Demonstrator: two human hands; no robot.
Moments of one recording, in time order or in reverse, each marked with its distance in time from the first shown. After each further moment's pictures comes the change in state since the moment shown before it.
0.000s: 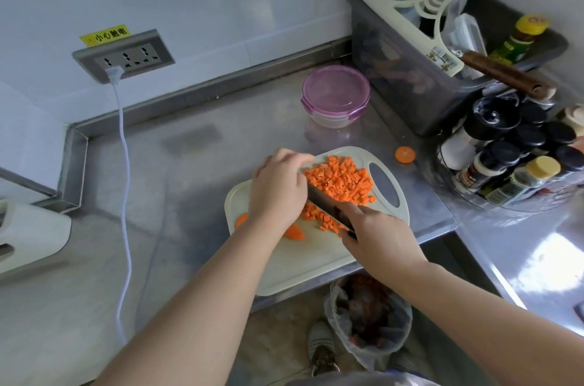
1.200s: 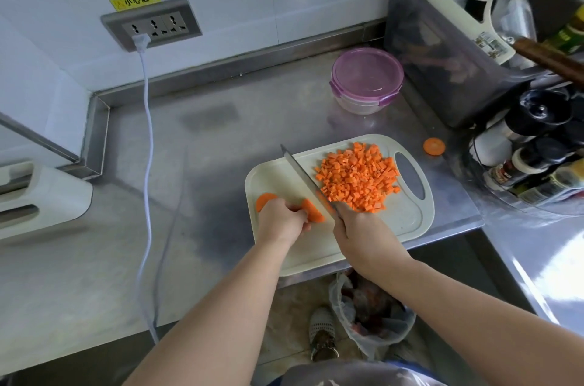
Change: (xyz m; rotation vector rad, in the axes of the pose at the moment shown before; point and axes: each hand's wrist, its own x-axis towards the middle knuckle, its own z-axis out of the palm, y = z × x) left_hand -0.053 -0.047 0.029 -0.531 -0.238 -0.816; right_hand 0.010 -0.038 0.032 0.295 -0.132 0.046
